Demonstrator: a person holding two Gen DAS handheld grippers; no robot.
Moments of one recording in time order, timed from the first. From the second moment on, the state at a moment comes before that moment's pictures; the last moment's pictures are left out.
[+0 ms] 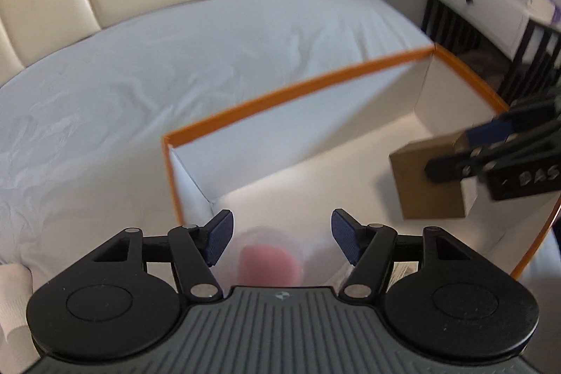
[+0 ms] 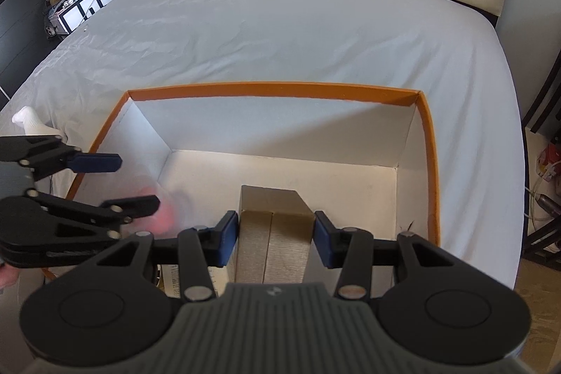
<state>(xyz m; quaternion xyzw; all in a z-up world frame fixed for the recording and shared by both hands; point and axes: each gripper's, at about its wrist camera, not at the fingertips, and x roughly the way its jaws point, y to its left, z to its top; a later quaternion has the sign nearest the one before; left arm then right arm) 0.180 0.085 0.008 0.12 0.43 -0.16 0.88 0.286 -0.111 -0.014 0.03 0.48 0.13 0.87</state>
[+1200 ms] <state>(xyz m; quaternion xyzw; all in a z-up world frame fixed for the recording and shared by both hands) 0.195 0.161 0.000 -0.11 0.45 -0.10 0.88 0.391 0.014 -0.047 0.01 0.55 0.11 0.83</state>
